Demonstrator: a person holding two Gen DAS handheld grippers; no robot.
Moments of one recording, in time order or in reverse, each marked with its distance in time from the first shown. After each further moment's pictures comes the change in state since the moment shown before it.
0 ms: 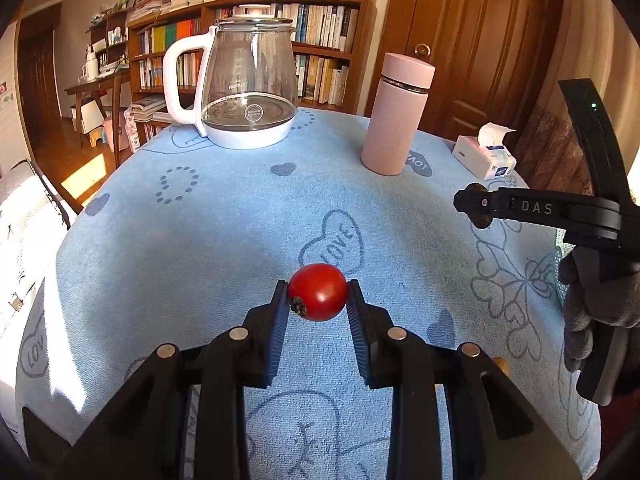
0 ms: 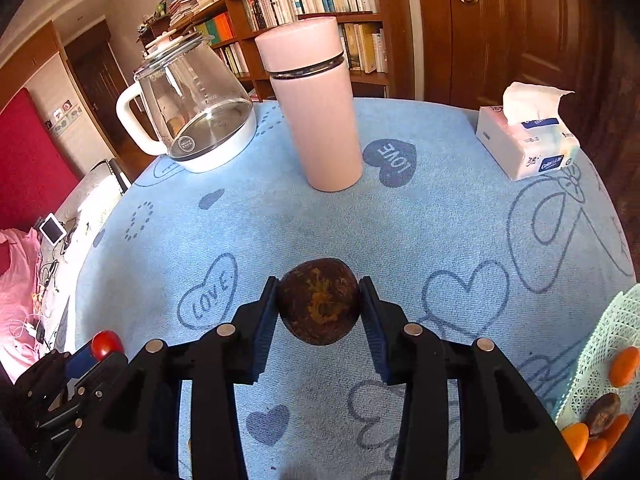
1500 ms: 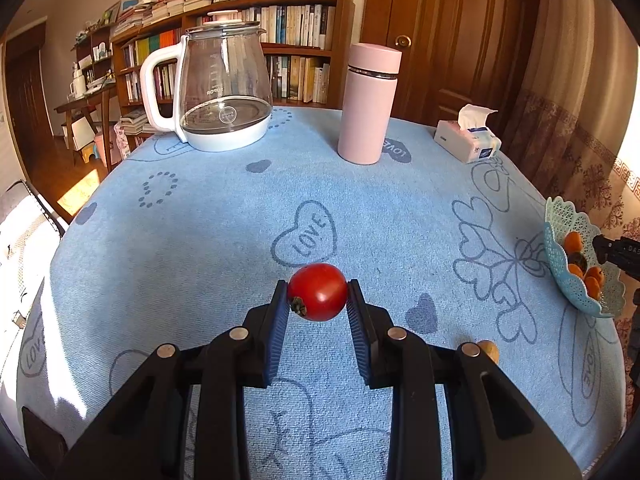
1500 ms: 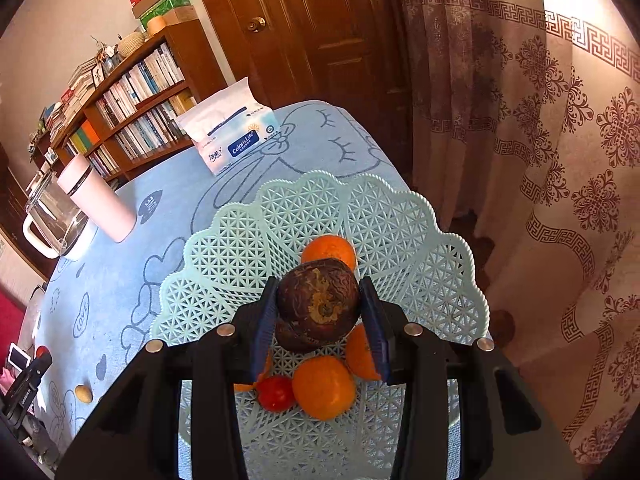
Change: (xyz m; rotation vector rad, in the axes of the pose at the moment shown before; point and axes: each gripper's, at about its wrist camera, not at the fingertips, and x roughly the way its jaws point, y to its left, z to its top) left arm -0.003 -0.022 -0.010 0.071 -0.001 -0.007; right arm -0.132 -0.222 -0.111 0.417 -0.157 -0.296
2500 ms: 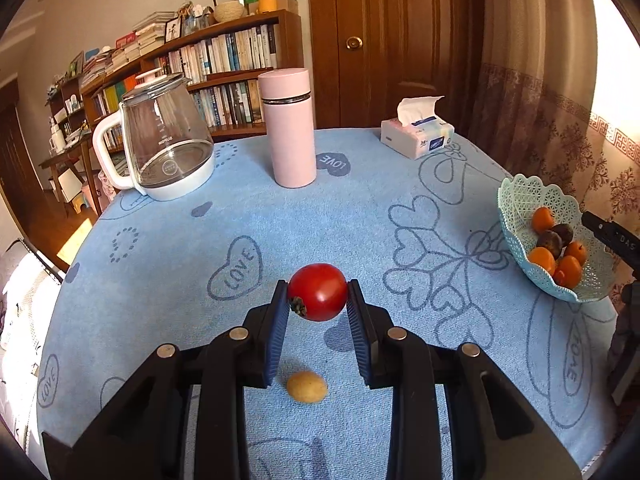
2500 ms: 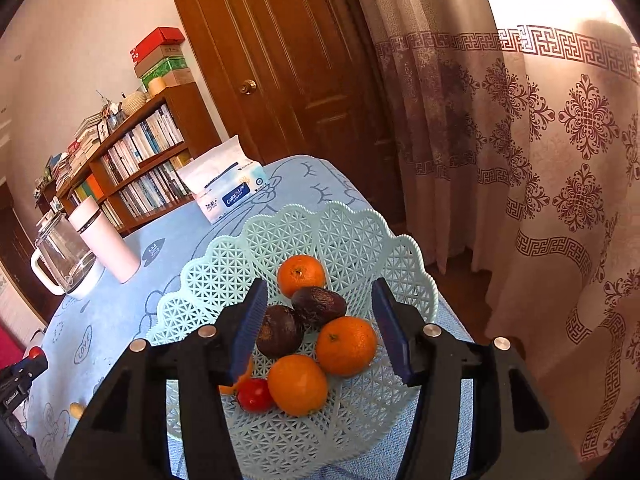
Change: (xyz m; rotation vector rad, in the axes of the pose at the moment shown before) left arm -0.015 -0.086 0.013 0.189 -0.041 -0.008; right arm -0.030 -0.024 -0.035 0.073 -0.253 0.022
